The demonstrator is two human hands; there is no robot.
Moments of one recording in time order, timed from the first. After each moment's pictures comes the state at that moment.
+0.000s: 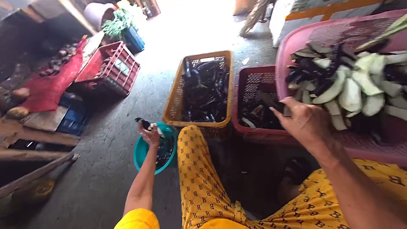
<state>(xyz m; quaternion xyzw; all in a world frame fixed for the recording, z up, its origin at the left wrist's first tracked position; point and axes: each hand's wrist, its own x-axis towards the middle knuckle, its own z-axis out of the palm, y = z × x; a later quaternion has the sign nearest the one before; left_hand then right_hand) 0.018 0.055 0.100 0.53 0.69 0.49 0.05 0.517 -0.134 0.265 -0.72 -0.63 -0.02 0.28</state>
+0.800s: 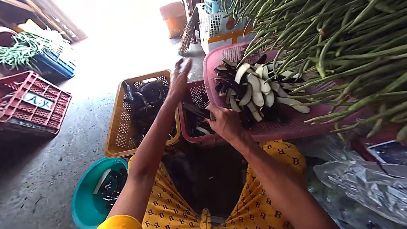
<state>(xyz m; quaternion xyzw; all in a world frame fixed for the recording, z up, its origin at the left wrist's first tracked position) 0.448 0.069 0.309 0.67 0.35 0.38 0.53 0.517 -0.127 0.264 -0.68 -0.61 -0.08 0.40</state>
